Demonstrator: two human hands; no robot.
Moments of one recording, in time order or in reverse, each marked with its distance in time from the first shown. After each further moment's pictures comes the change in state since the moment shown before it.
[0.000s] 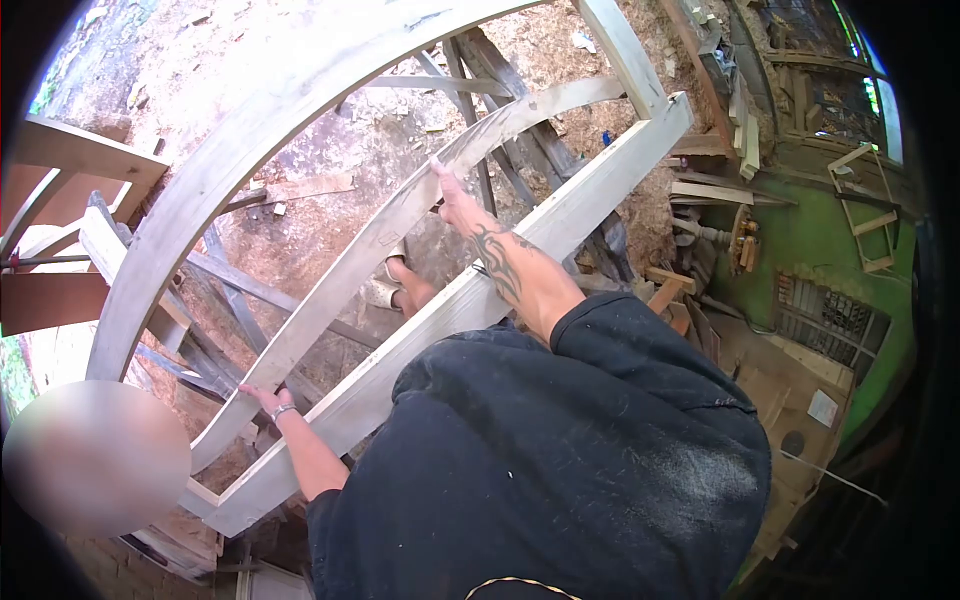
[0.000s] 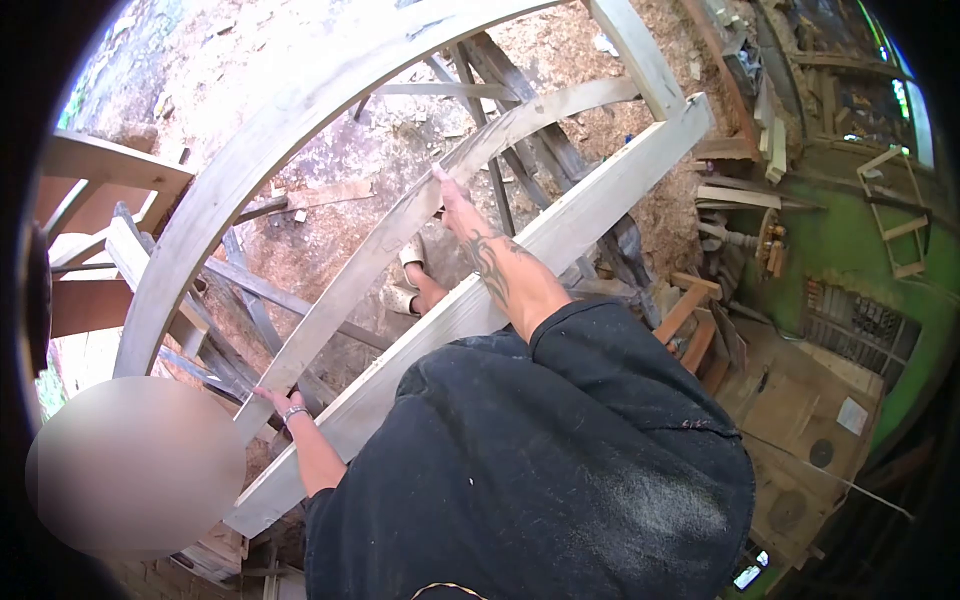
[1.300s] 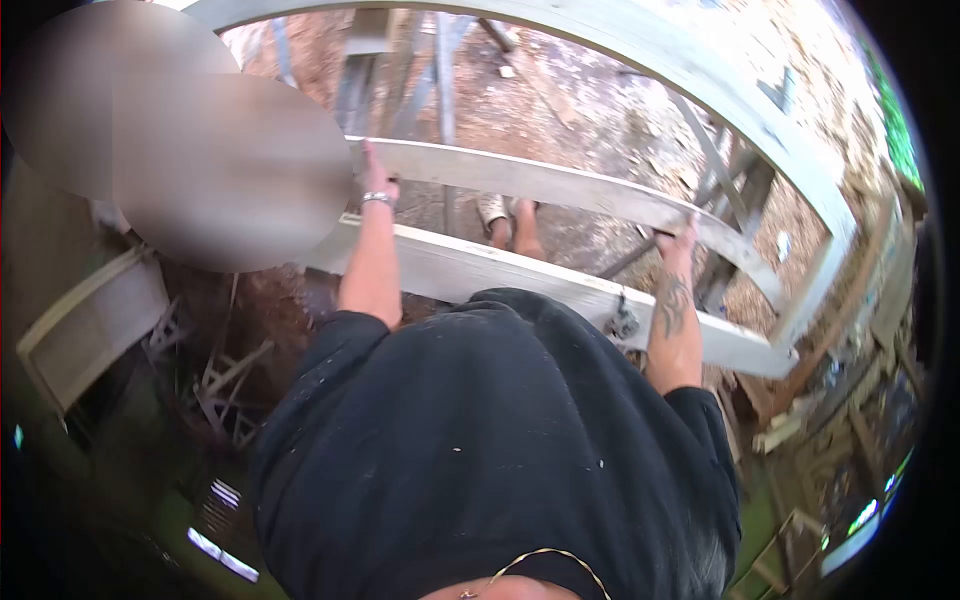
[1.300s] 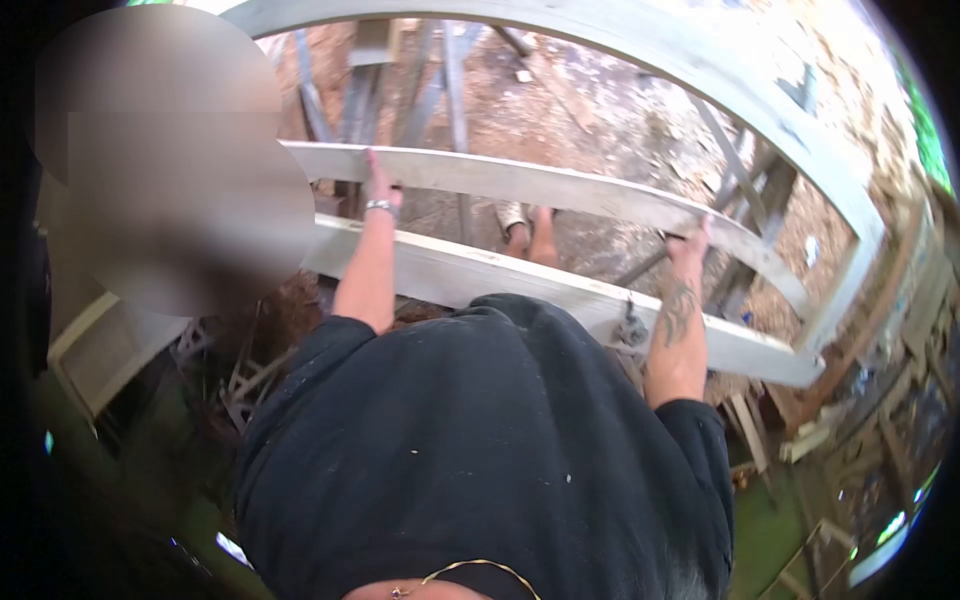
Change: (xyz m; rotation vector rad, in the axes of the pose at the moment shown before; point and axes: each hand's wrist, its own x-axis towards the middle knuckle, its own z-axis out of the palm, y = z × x) left_hand 0.003 -0.010 0.013 -0.251 0.219 0.024; right_hand -0.003 -0.045 -0.008 0.011 -0.188 0.083
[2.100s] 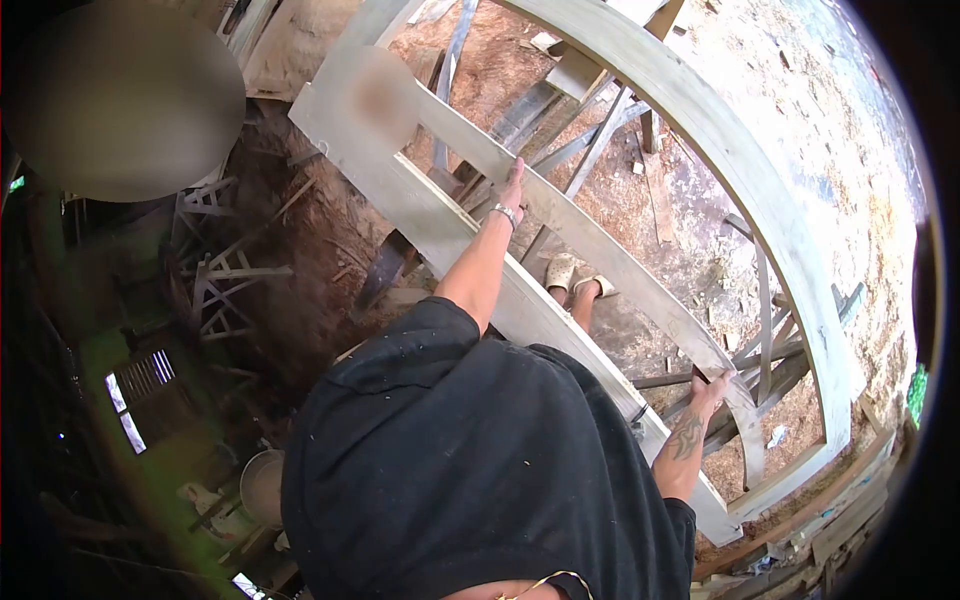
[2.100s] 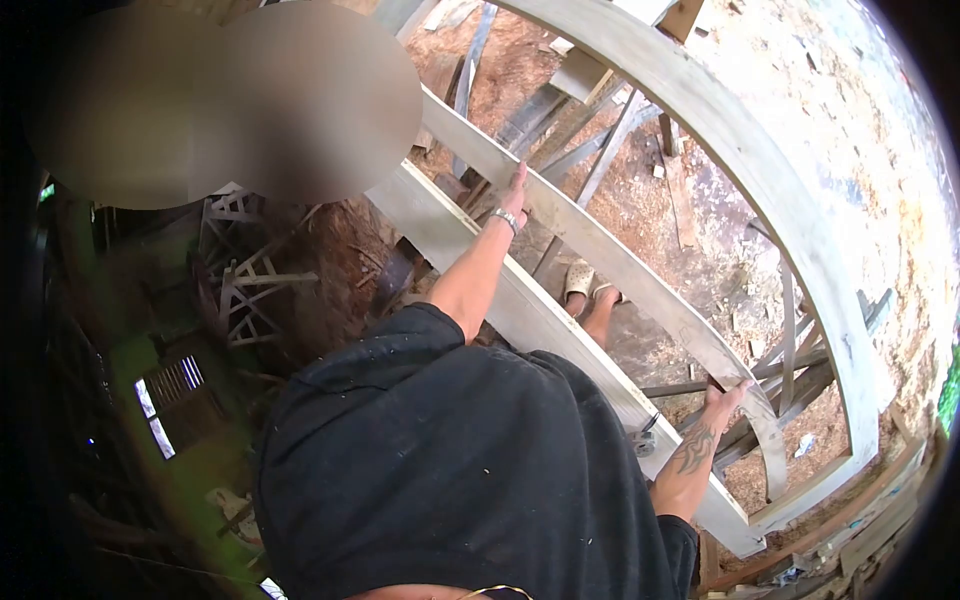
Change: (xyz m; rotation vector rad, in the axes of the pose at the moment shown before) left_hand -0.011 0.008 0.004 0.085 -0.039 -0.081; right_hand -0.021 -0.003 0.018 -0.185 0.026 0.004
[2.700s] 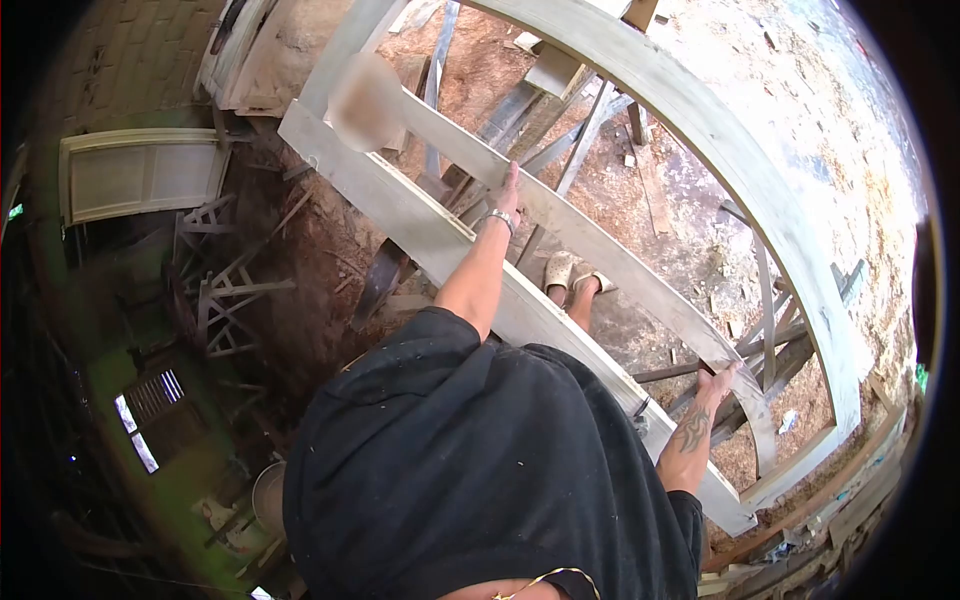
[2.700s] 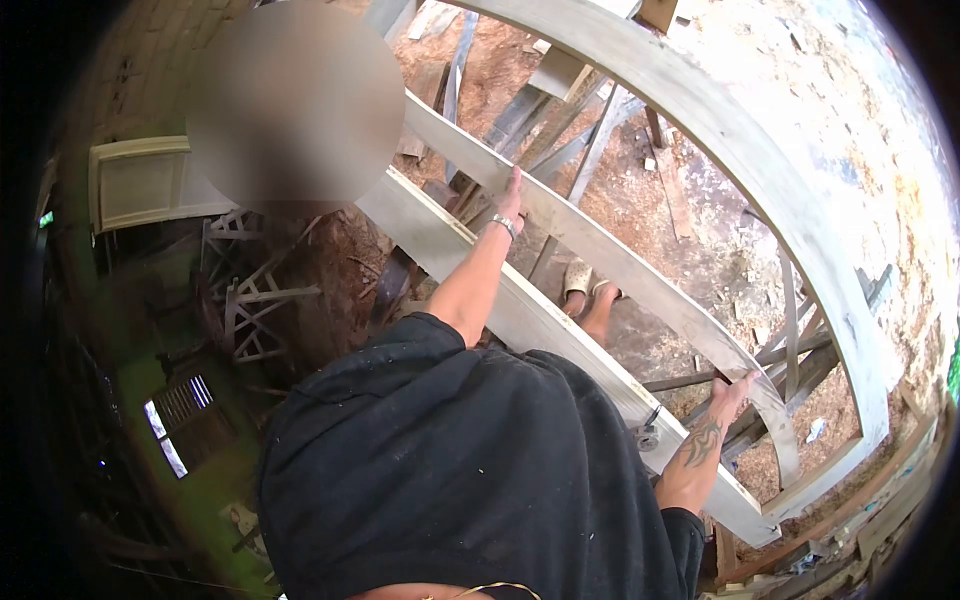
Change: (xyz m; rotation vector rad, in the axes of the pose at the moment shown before) left_hand 0.003 -0.016 0.017 -0.148 0.180 0.061; right_hand 0.027 -0.010 -0.033 0.002 0.020 -0.067
